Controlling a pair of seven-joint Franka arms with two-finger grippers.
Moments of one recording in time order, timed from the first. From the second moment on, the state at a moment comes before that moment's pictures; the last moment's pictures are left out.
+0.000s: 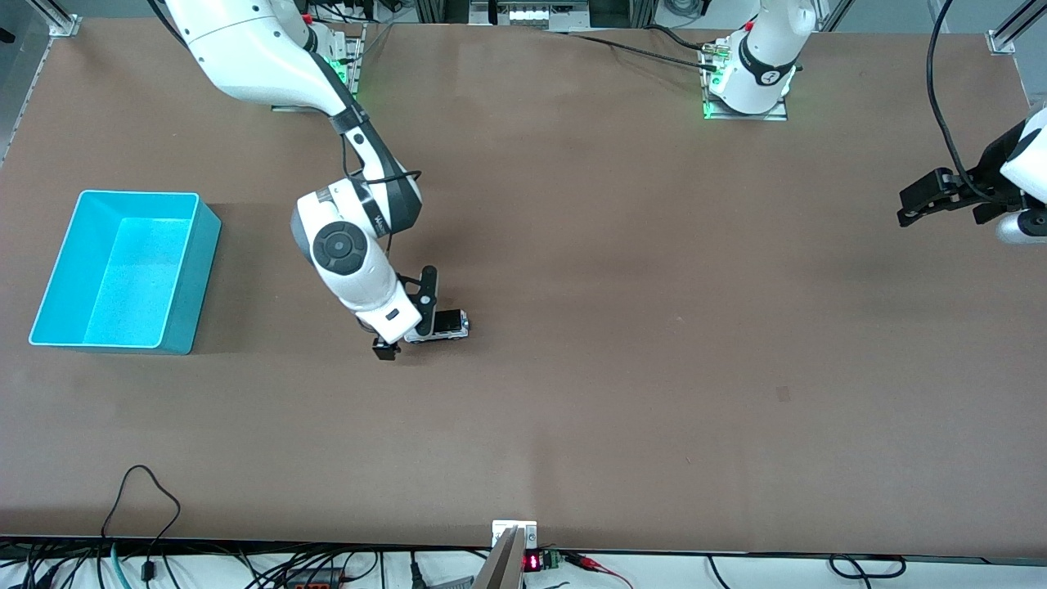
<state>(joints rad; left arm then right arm) 0.04 0.06 -0.05 -1.51 0.03 1.55 -0.05 0.45 0.62 0.01 -1.70 -0.08 2.38 -1.03</state>
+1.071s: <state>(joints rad) 0.05 0.06 -0.05 -1.52 -0.02 1.55 -0.05 0.54 0.66 0.01 -1.73 -0.08 2.45 -1.02</state>
